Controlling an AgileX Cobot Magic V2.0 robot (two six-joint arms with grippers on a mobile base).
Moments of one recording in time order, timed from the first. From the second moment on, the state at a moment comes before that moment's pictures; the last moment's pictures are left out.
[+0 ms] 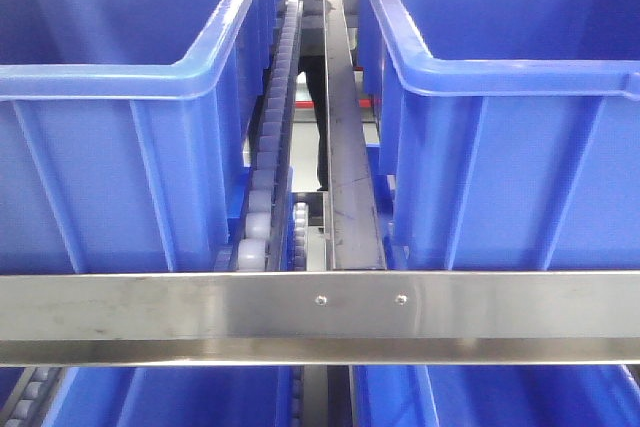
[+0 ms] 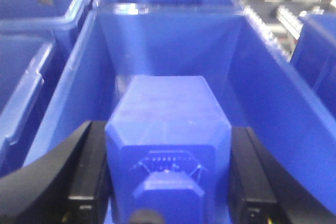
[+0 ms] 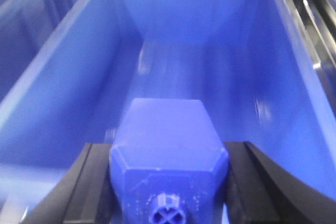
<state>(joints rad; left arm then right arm) -0.04 0.60 -0.59 -0.26 0.24 0.23 0.10 0.60 -0.55 0.06 0.22 0.01</state>
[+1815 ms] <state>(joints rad) -0.04 0.84 -0.76 -0.27 0.22 0.23 0.10 0.86 -0.60 0.06 -0.11 0.01</state>
